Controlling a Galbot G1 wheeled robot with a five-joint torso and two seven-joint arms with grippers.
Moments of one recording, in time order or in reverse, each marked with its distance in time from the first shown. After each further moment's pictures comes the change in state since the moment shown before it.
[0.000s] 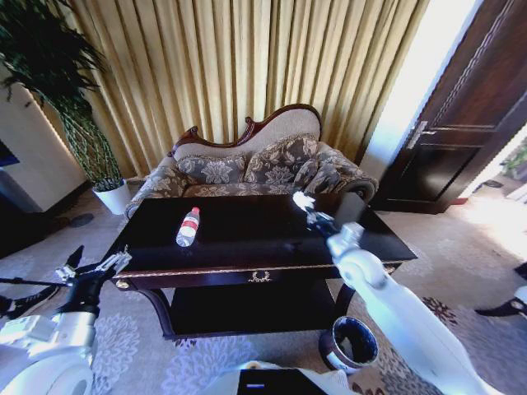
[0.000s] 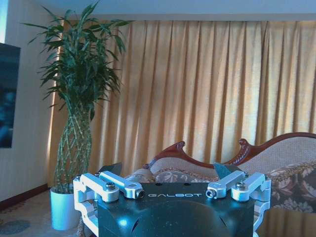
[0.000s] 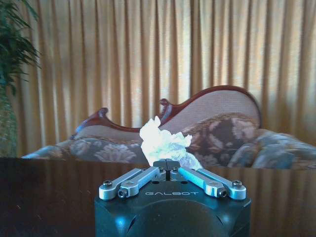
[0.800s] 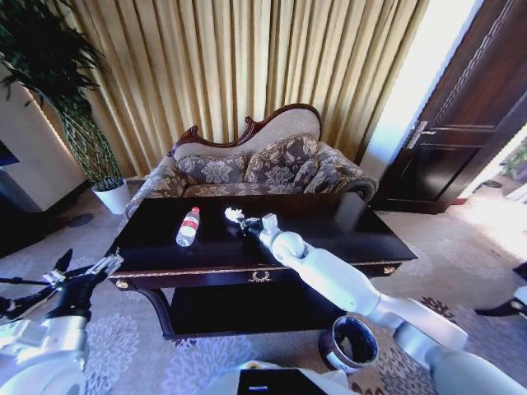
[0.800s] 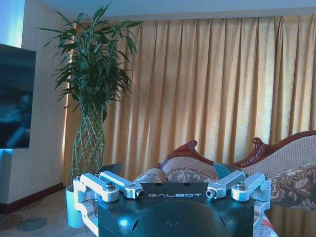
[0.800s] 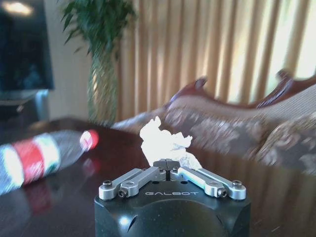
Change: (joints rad) left arm 0.019 -0.027 -0.039 0.000 0.005 -0.001 -0.010; right arm 0.726 0.195 -0.754 -0.335 0.109 -0.132 0.047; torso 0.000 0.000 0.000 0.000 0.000
